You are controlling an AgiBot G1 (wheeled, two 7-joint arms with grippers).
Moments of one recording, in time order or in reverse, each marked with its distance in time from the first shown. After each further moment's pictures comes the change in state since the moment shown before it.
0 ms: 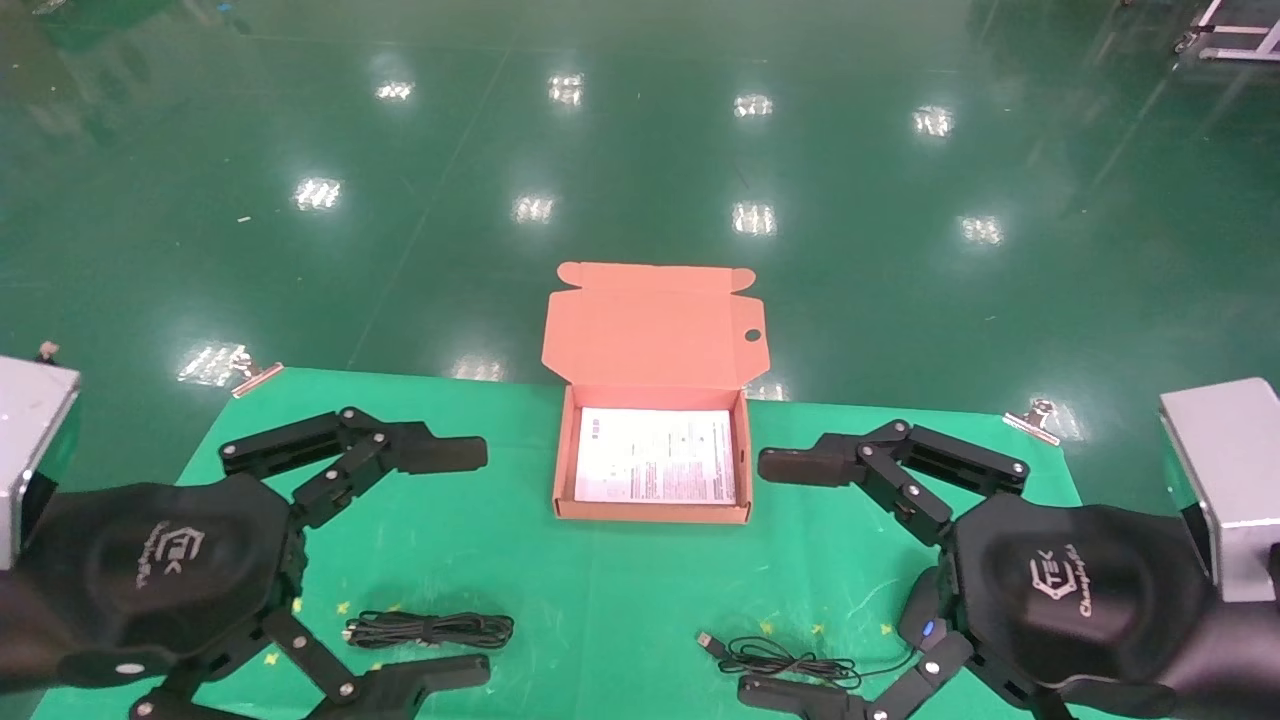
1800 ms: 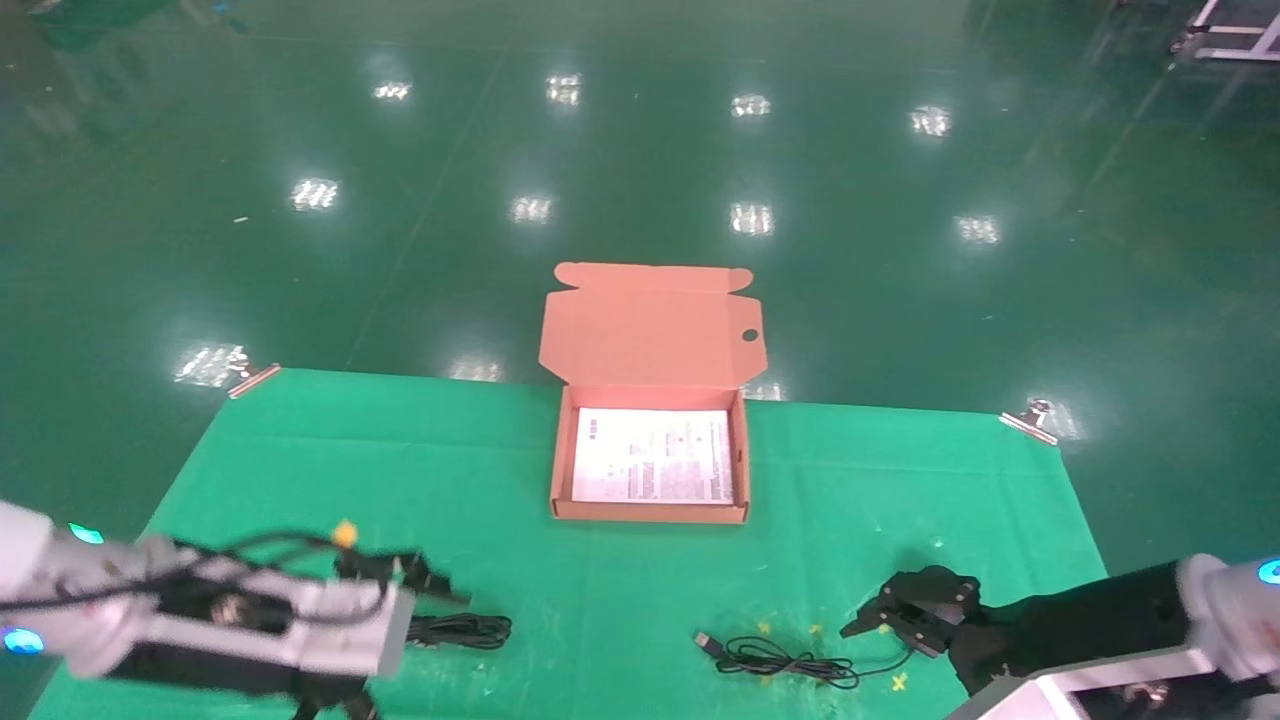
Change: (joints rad) left arm -0.298 0.163 0.380 -0.043 0.844 0.004 -0.009; right arm 0.353 -0.039 -0.425 0.071 -0.785 -0.043 -0.475
